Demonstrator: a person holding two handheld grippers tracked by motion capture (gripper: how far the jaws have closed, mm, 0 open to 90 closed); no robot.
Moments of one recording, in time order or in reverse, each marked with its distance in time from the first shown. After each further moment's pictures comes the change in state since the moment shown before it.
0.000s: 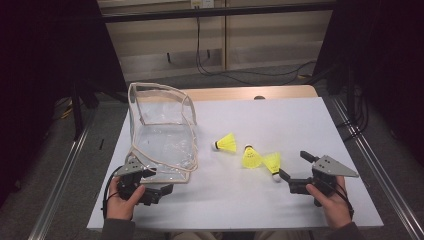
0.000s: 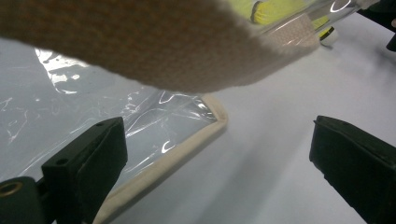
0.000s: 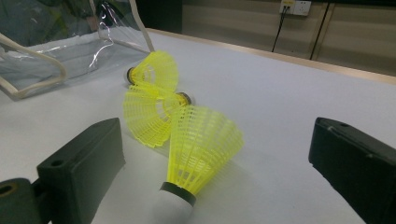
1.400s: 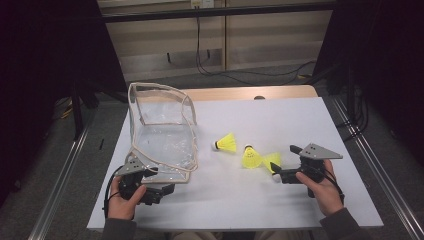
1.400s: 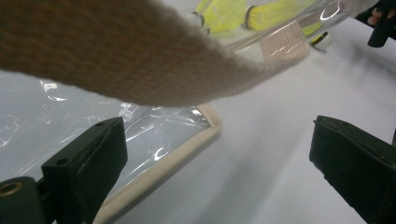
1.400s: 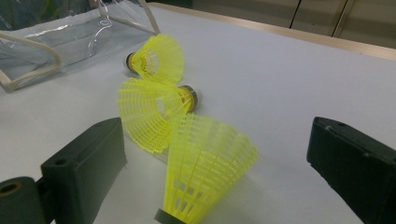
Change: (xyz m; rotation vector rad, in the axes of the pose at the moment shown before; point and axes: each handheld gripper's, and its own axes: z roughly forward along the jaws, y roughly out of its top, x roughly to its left) left arm -0.003 0.002 0.003 -0.011 -0.012 0.003; right arm -0.006 0.014 0.033 0.112 0.056 0.016
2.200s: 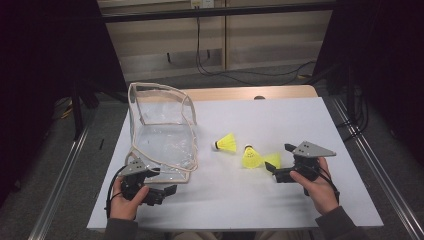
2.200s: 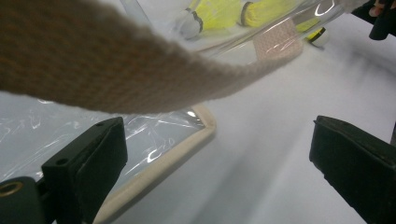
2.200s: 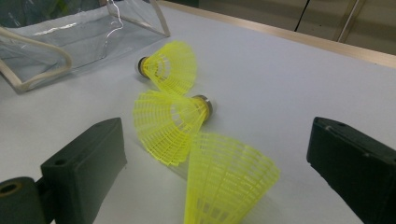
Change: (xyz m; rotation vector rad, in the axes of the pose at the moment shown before) left arm -0.003 0.001 0.003 0.012 -0.005 0.011; right arm 0.013 0.013 0.006 0.022 0.013 -0.026
